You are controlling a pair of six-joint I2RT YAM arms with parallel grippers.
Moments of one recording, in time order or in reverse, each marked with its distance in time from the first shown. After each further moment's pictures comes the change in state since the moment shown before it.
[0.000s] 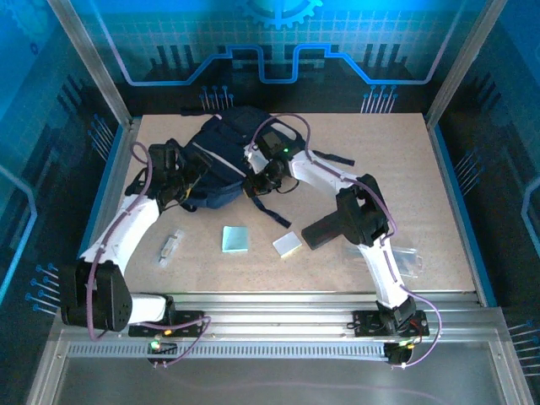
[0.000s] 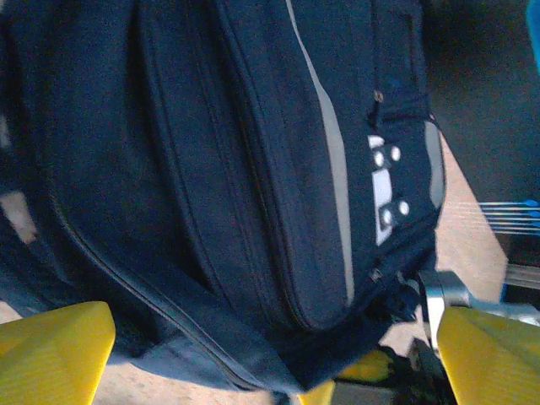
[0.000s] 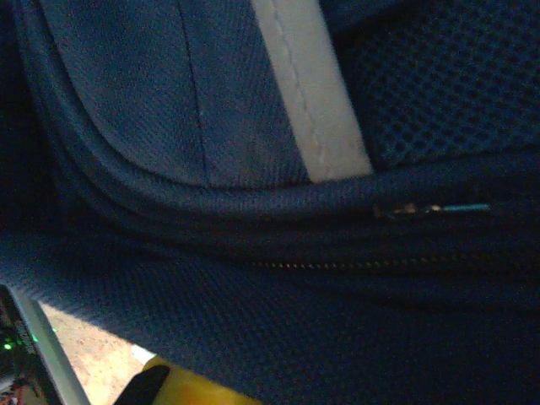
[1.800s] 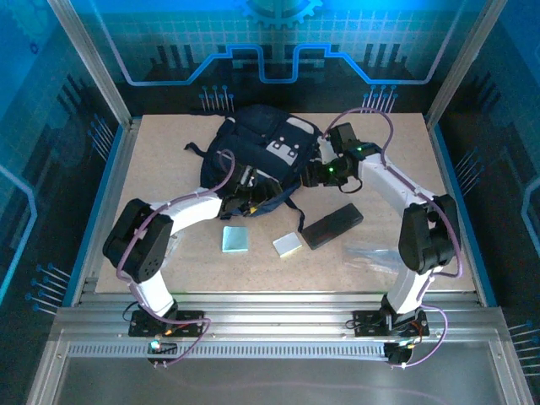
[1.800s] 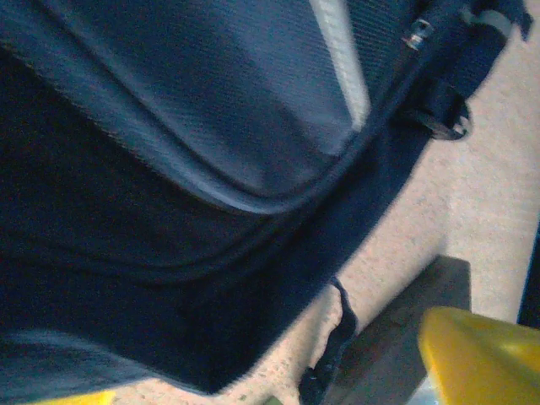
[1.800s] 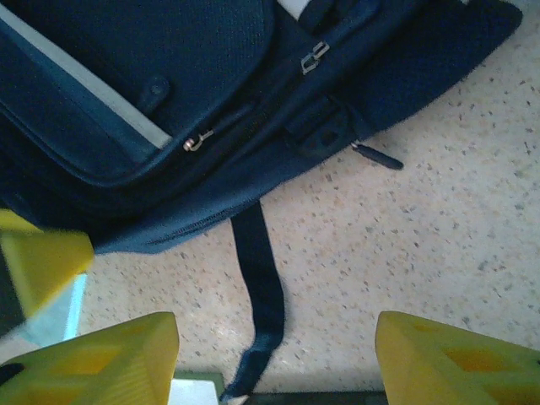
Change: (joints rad) left arm -0.419 0.411 0.084 0.225 0.068 -0.001; right arm -0.303 -0.521 -0.529 0.051 0.225 -0.010
